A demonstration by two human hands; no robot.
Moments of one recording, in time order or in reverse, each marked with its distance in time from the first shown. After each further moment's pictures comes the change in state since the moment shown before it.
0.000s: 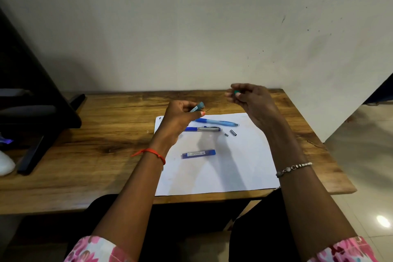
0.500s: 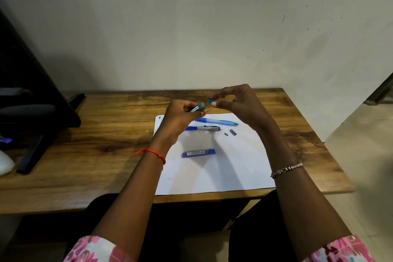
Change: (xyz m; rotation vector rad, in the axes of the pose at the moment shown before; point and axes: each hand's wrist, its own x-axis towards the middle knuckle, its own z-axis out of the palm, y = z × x) left_hand 0.002 -0.001 0.002 0.078 -0.008 0.002; right_hand -0.012 -0.005 0.019 -0.629 -0.168 -0.176
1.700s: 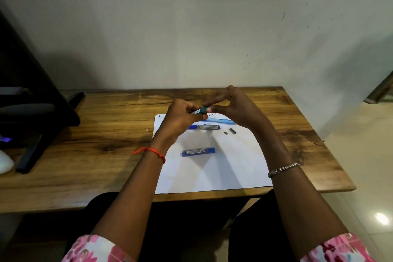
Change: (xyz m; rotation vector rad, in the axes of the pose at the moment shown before) left_hand -0.003 -0.002 -0.001 0.106 -0.050 0.051; right_hand -0.003 -0.001 0.005 -0.227 -0.132 -0.152
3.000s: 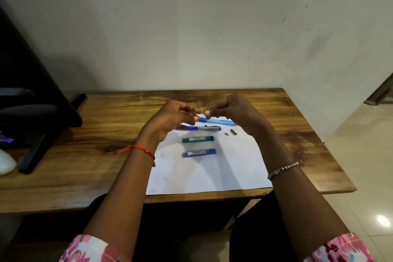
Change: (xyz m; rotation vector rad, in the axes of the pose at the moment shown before) left_hand -0.001 0.000 -0.030 -0.119 -0.191 -0.115; right_hand 0.000 -0.002 0.006 0.349 -0.032 0.256
